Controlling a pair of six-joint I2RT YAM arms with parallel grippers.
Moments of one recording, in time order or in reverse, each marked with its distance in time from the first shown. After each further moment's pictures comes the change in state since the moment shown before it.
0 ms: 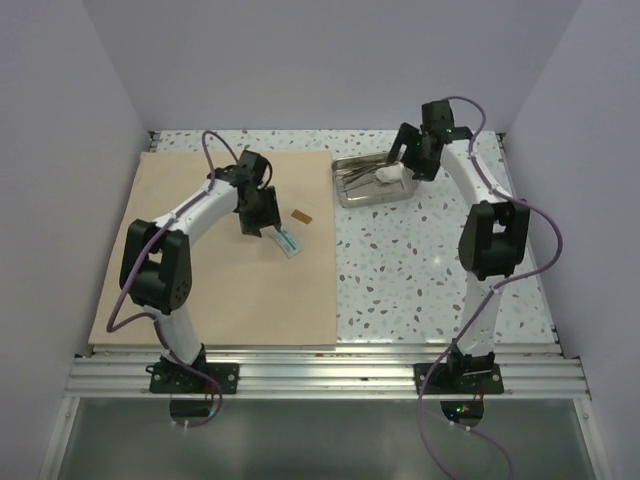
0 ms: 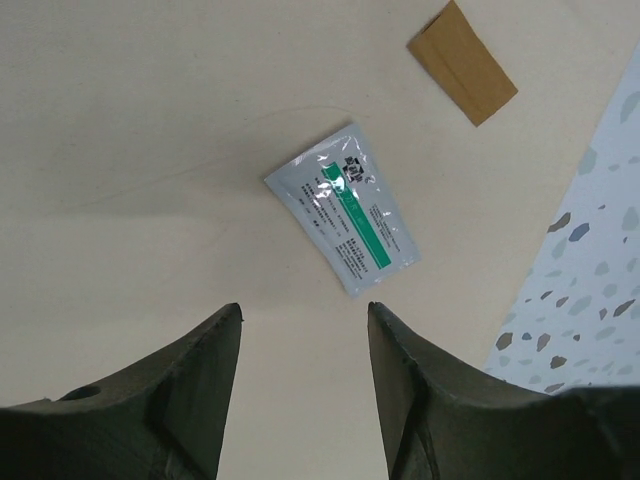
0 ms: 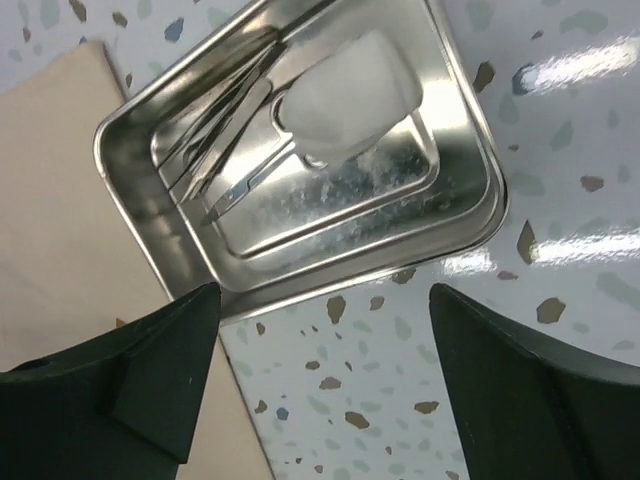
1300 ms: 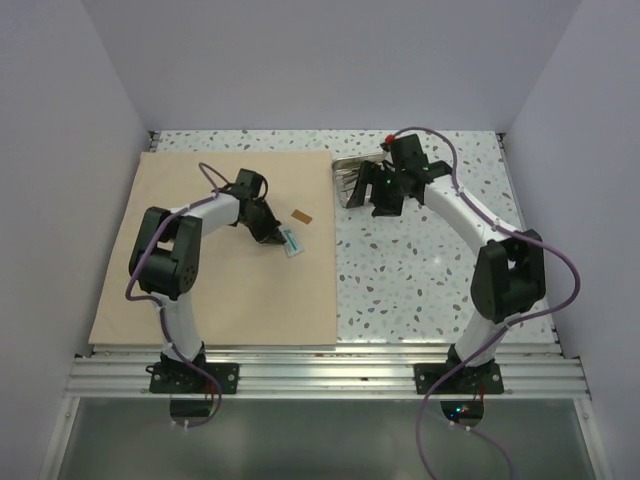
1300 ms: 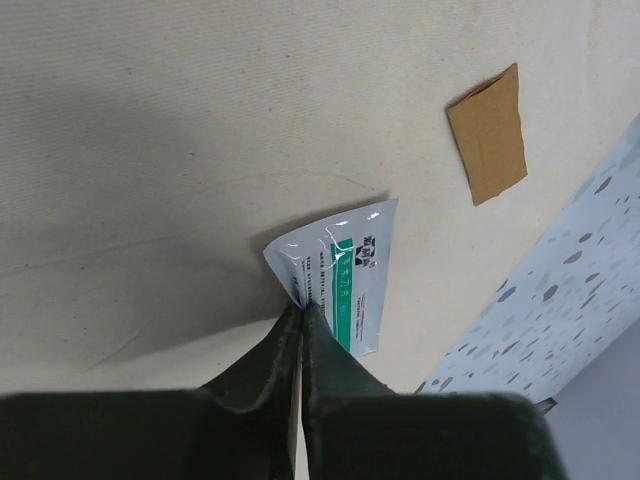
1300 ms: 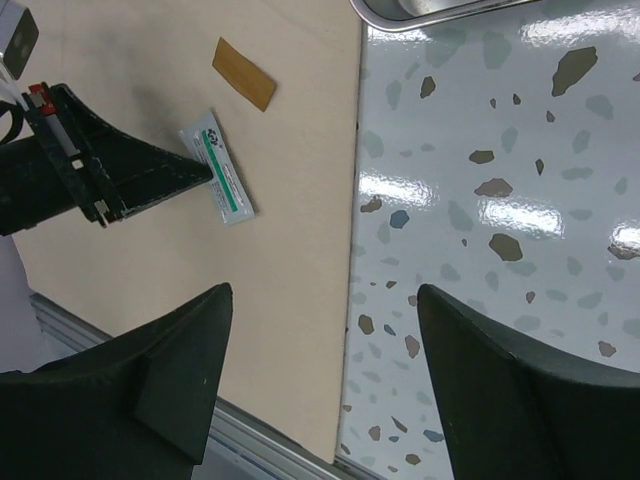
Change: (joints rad) left arm 0.055 0.137 -0.158 0.324 0.219 -0.290; right arm 0.234 -0.397 -0.518 0.105 -0.215 0.014
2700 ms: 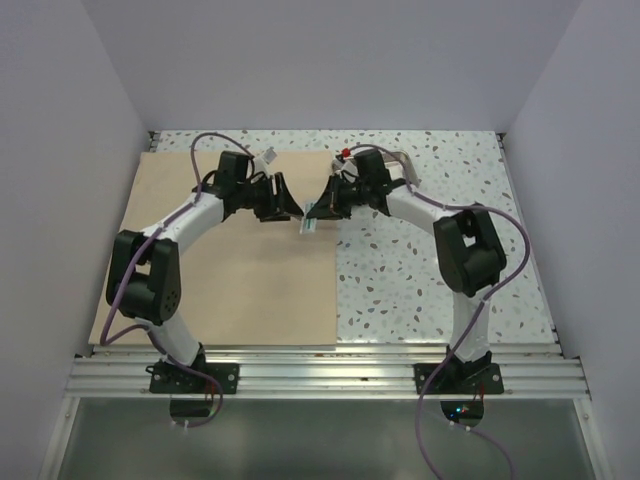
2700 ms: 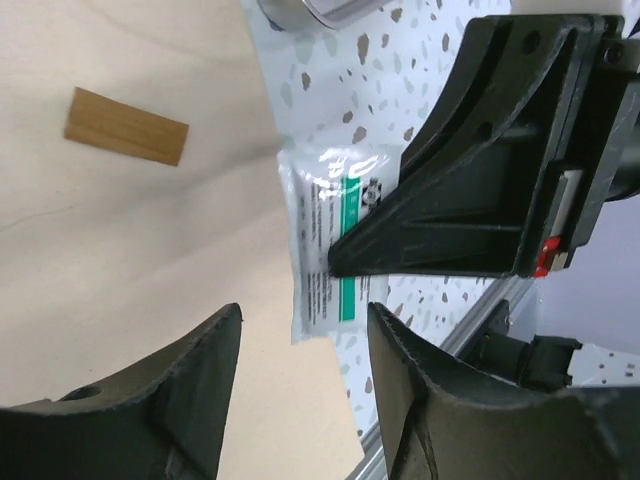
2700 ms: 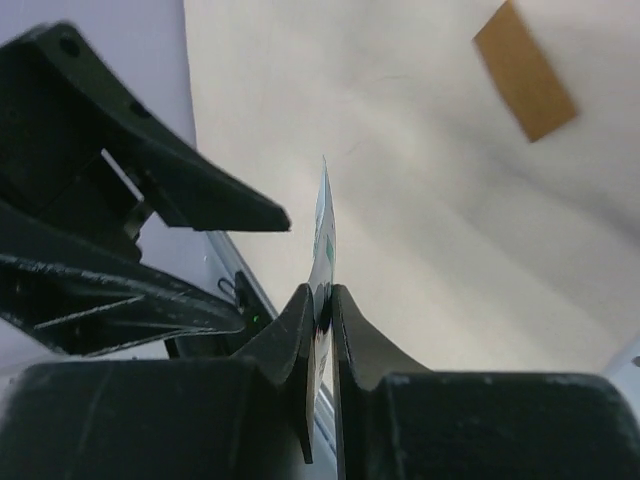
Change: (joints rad) left arm 0.019 -0.213 -0.021 0.175 0.388 0.344; right arm 0.117 0.266 -0.035 0.519 -0.476 0.231
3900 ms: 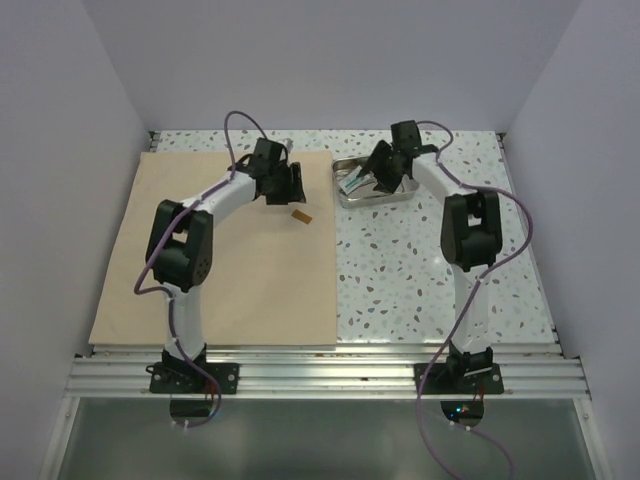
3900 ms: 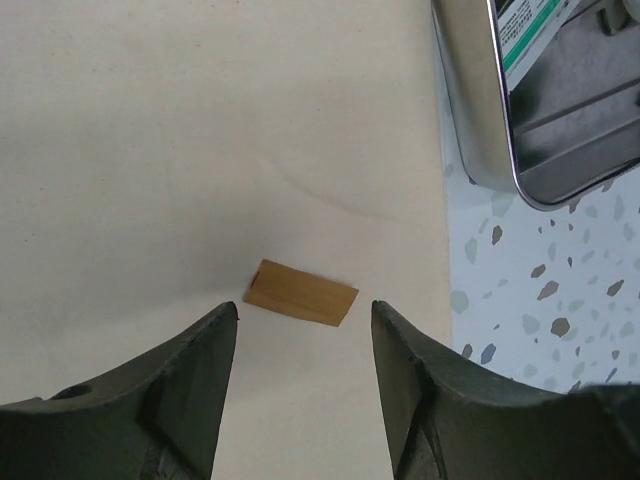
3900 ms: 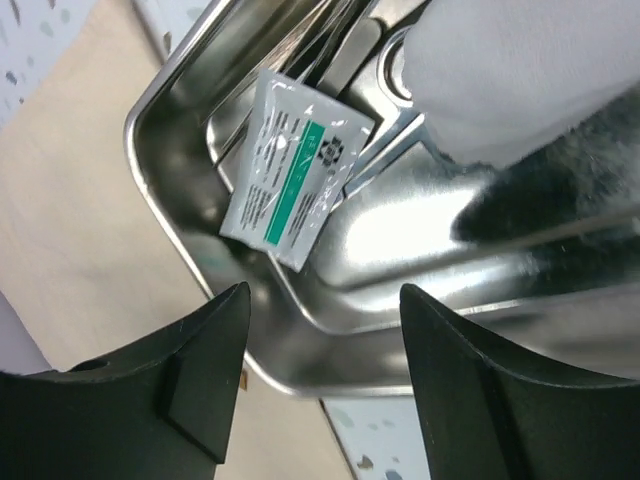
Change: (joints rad) left arm -0.086 0.312 0.348 -0.113 -0.502 0.076; right arm -0.243 0.267 0.443 -0.377 0.574 0.043
